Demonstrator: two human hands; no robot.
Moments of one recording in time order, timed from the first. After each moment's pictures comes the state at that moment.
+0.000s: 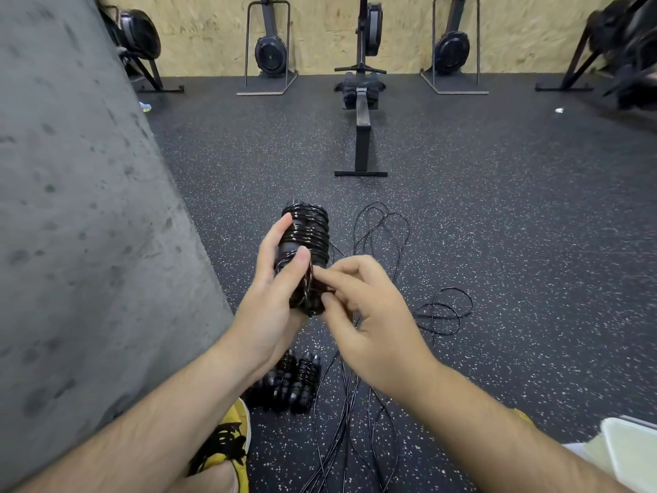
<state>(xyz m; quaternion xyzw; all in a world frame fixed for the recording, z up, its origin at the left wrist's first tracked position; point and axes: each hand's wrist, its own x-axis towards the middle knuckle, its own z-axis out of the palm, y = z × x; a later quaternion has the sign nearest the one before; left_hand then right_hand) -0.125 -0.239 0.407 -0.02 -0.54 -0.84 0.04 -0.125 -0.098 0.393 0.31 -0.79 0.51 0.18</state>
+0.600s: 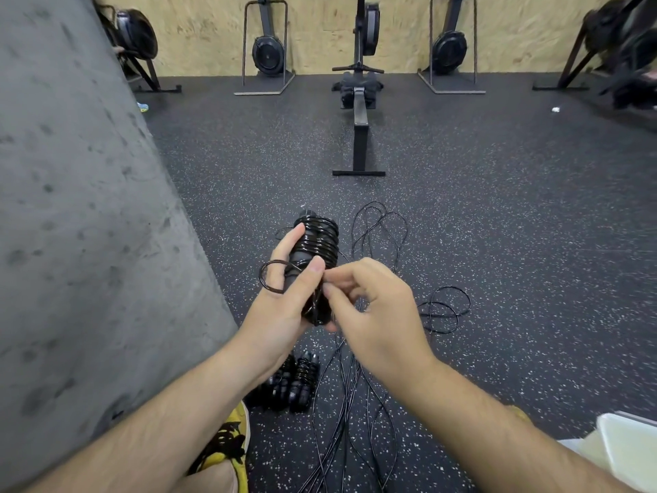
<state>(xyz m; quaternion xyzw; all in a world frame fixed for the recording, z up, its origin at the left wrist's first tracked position) -0.121 -0.232 0.397 -0.01 -0.60 -0.80 0.04 -0.127 -0.099 0.395 0.22 -0.77 0.58 0.15</state>
